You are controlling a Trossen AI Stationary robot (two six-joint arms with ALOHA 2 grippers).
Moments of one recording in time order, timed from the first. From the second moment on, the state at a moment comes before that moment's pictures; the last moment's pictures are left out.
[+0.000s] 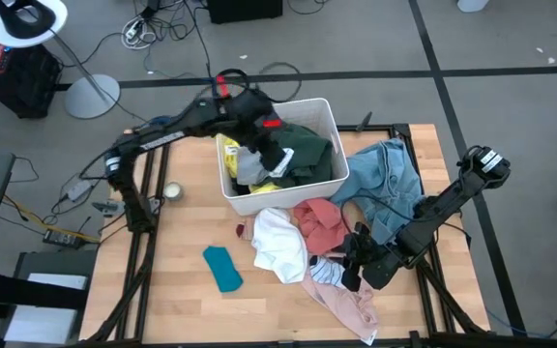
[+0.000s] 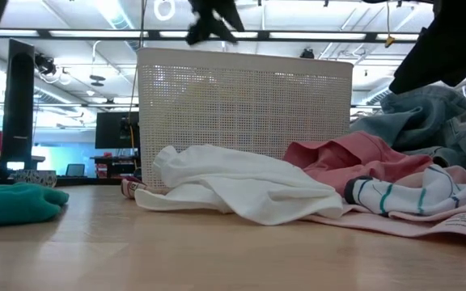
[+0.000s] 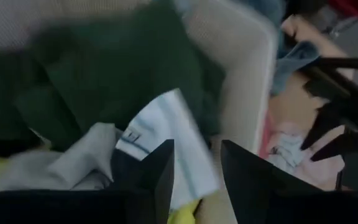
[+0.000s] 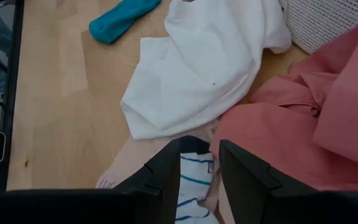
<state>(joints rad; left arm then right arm) 0.32 1.75 1.94 -1.03 0.16 -0.33 0.72 1.37 0.79 -0.33 0.66 0.92</state>
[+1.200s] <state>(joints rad) -0.64 1.36 0.97 -0.53 -0.46 -0.95 0.34 0.84 1.12 -1.36 0.63 0.88</state>
